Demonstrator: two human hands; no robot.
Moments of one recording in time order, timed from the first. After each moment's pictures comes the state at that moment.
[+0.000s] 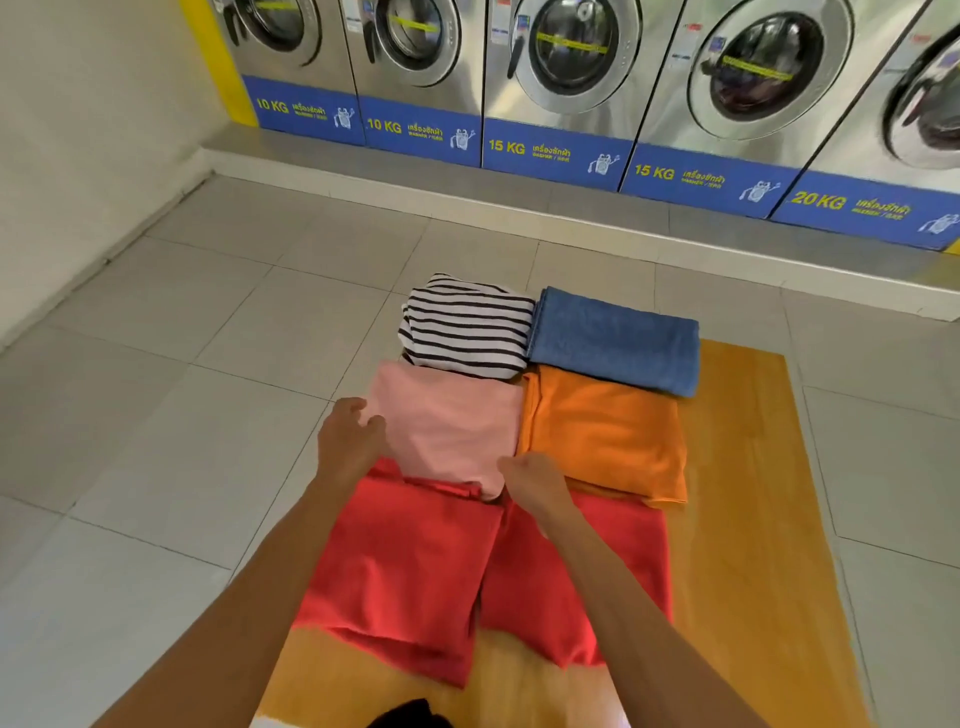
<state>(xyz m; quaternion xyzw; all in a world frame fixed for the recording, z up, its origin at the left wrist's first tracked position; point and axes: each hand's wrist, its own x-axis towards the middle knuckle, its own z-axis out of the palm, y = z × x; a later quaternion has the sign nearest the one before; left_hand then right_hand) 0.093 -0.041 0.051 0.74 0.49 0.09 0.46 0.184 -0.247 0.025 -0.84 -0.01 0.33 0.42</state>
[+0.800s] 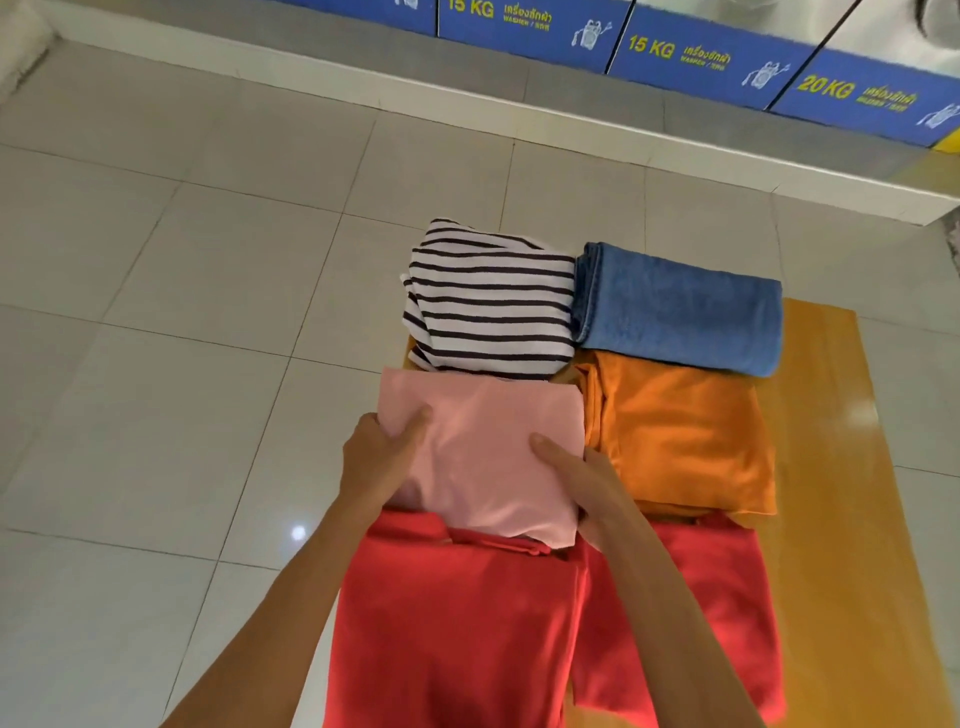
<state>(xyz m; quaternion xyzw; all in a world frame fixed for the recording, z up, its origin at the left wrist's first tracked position) 0.153 0.040 -0.034 0.71 0.48 -0.06 0.51 0.227 -0.180 -0.013 -0.70 0.24 0.36 0.56</state>
